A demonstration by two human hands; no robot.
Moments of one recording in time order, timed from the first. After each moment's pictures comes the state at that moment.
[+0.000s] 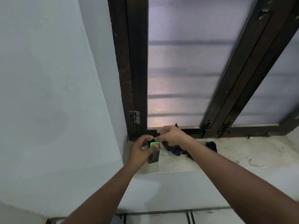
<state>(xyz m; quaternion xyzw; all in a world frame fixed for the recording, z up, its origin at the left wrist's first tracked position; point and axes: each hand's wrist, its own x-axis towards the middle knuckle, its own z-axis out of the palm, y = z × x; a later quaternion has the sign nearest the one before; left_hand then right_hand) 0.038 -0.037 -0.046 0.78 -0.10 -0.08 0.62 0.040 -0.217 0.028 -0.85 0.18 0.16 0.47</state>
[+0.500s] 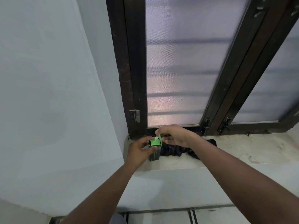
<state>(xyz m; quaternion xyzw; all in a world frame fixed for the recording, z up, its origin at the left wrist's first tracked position) 0.033 -0.027 -0.047 0.82 -0.14 -0.06 0.55 0.031 -0.228 0.029 -0.70 0.17 0.20 0.67</state>
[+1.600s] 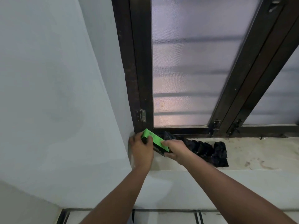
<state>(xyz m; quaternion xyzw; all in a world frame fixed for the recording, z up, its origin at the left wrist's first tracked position) 0.017 -0.051 -0.021 0.88 0.09 0.11 0.45 0.025 -0.196 -0.048 -0.60 0.36 0.11 0.71</state>
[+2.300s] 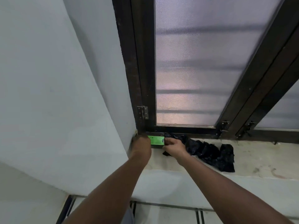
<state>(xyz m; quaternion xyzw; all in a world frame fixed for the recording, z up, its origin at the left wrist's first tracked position) 0.055 -0.046 -0.050 1.00 -0.05 -0.02 -0.01 0.043 -0.200 -0.089 -0.76 0.25 0.10 0.59</state>
